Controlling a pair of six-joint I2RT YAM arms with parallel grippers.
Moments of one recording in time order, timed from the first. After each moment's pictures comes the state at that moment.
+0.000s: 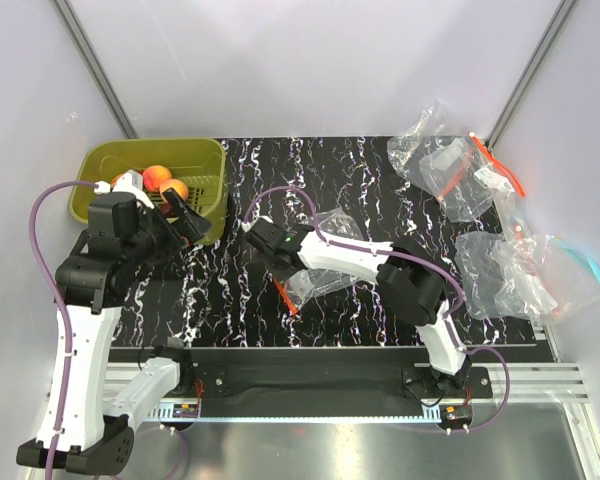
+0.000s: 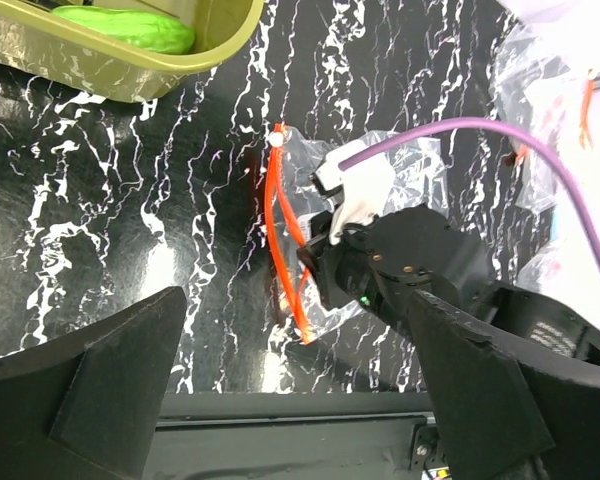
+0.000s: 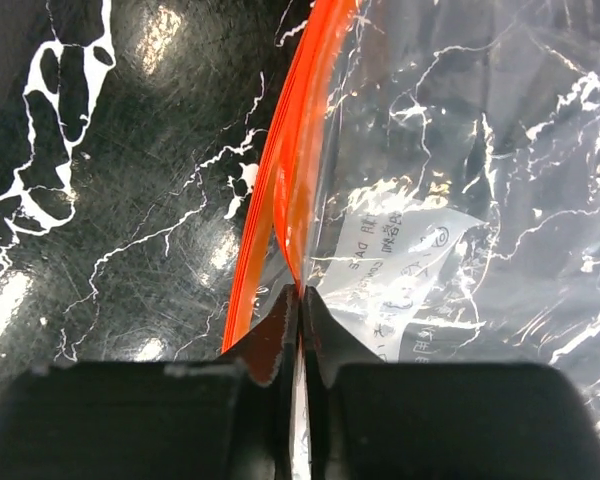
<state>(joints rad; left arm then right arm) -0.12 0.87 1.32 -1.06 0.11 -0.64 1.02 2.10 1.63 -0.65 0.21 0.27</state>
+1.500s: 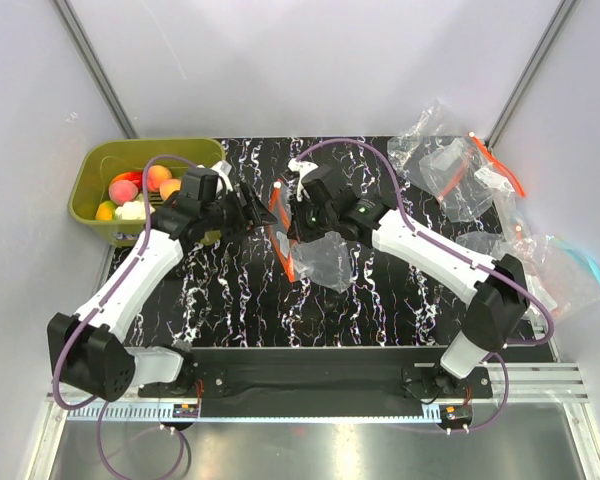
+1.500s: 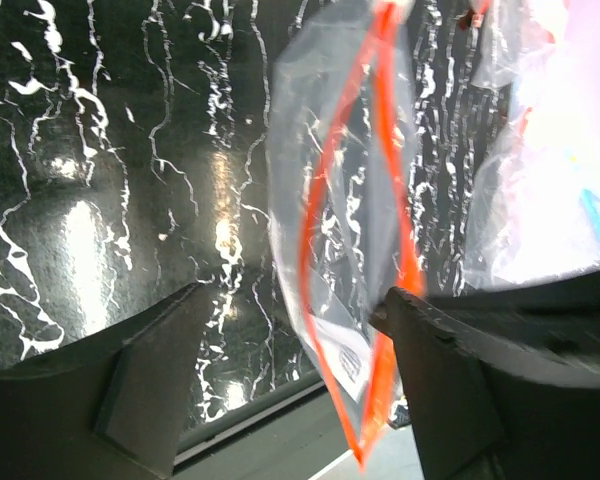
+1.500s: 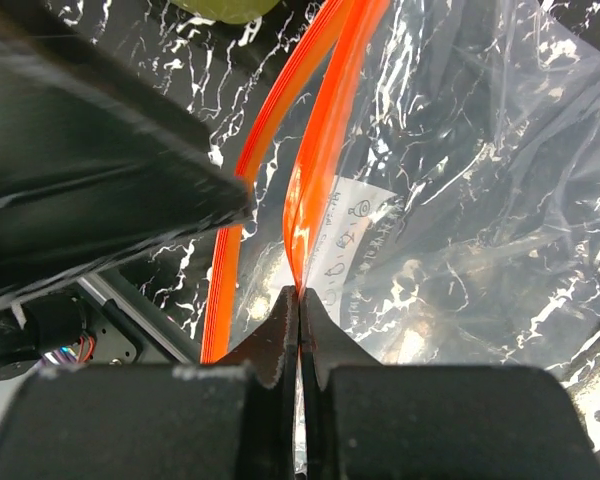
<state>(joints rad) -0.34 1.27 1.12 -0.56 0.34 -0.74 0.83 1.65 1.51 -0.55 -0.07 0.42</state>
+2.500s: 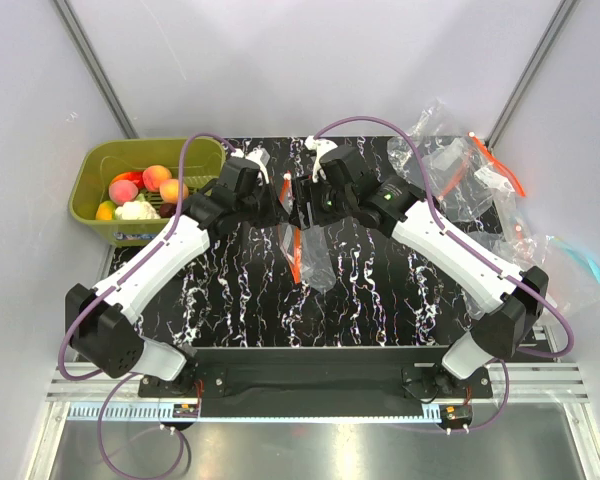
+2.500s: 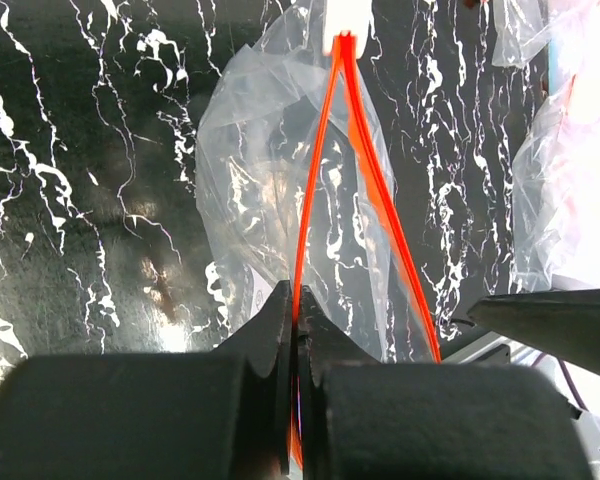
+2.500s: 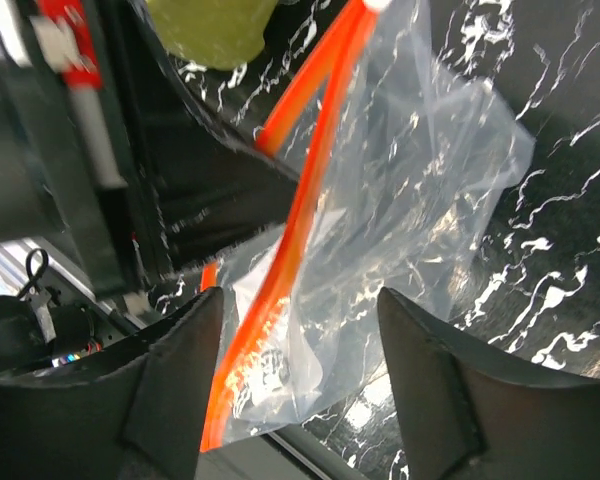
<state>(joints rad) -0.54 1.42 1.28 -0.54 0.15 -0.65 0.79 1.59 1.64 -0.71 -0.03 0.39</state>
